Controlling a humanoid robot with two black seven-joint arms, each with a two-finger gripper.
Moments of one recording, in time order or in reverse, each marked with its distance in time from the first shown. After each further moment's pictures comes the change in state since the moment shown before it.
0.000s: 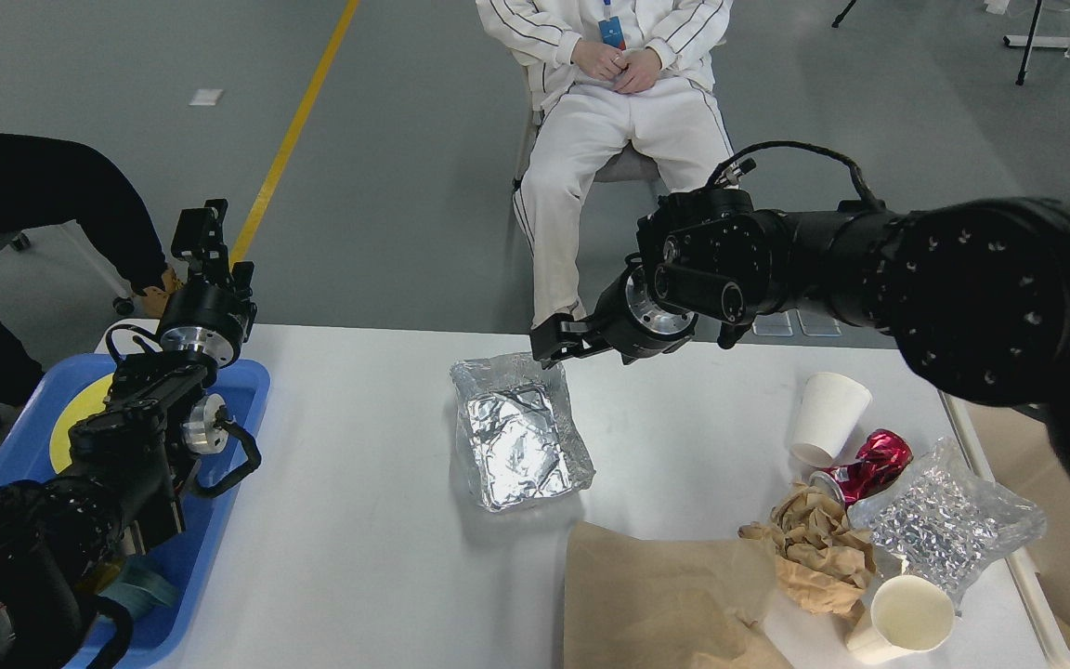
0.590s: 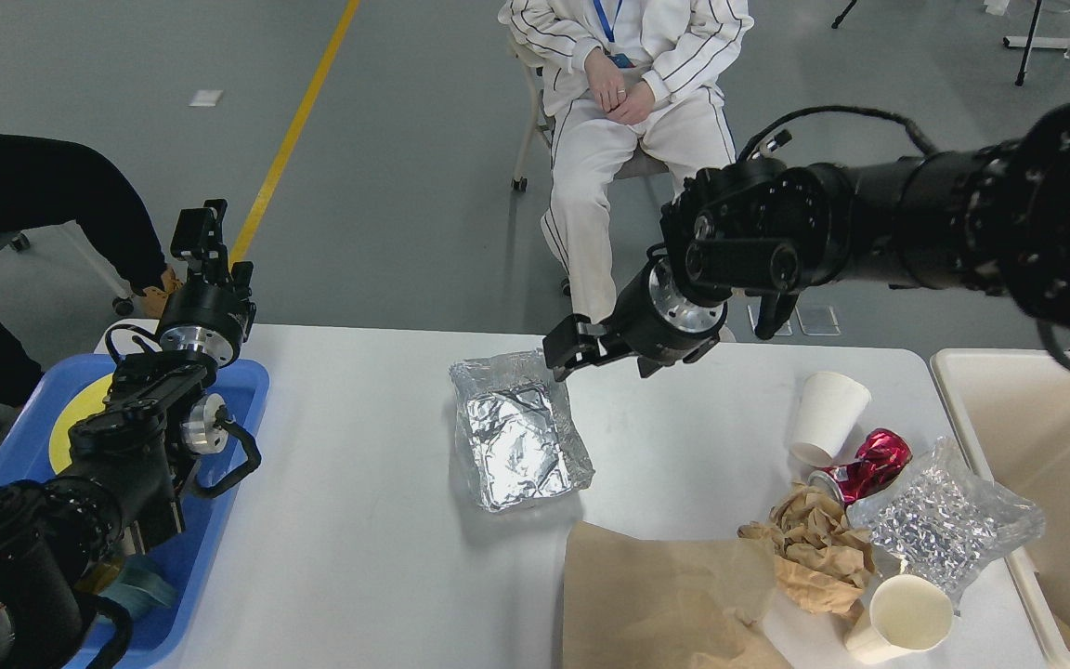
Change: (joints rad) left arm 0.000 0.000 0.000 0.000 0.000 0.000 0.000; right arm -0.008 -0.019 0.035 0.150 -0.004 -0.133 -0.008
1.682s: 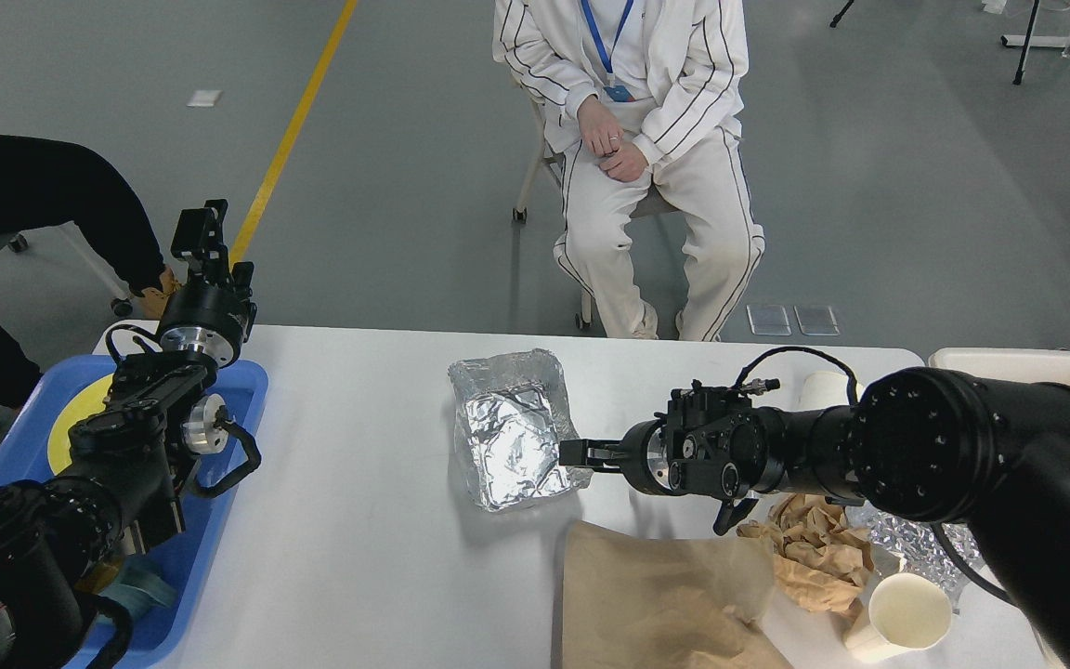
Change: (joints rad) left arm 0.000 0.000 0.000 0.000 0.000 0.000 0.000; right arm -0.501 0.057 0.000 -0.250 0.000 -0.367 0.006
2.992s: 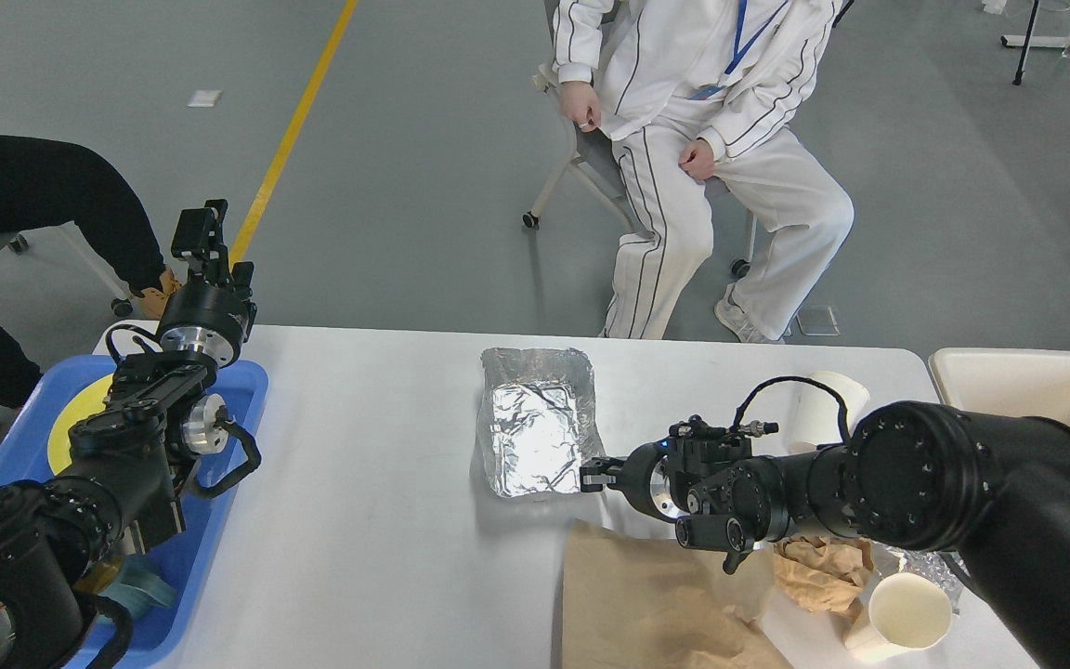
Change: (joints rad) left arm 0.000 0.000 0.000 0.000 0.000 0.000 0.000; right arm -0.078 0.007 -0.013 0.019 -0.182 -0.230 0.010
